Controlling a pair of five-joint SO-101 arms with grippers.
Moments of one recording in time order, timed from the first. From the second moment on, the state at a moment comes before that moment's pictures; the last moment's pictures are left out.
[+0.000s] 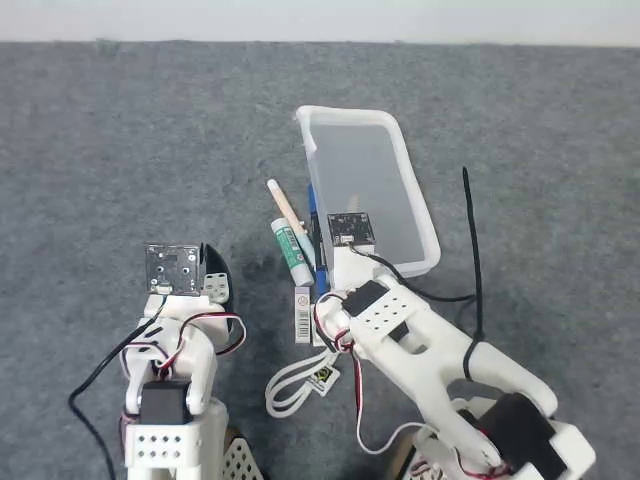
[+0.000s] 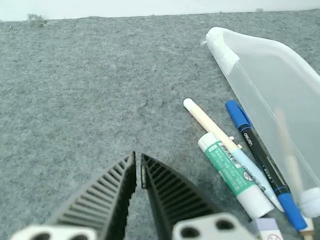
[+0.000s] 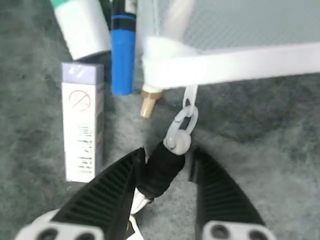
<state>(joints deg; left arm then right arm) -5.8 -103.1 97.1 49.0 3.4 -43.3 -14.2 53.3 48.6 -34.3</state>
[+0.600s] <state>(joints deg) -5.8 -103.1 97.1 48.9 3.4 -43.3 -22.0 53.4 55.2 -18.2</state>
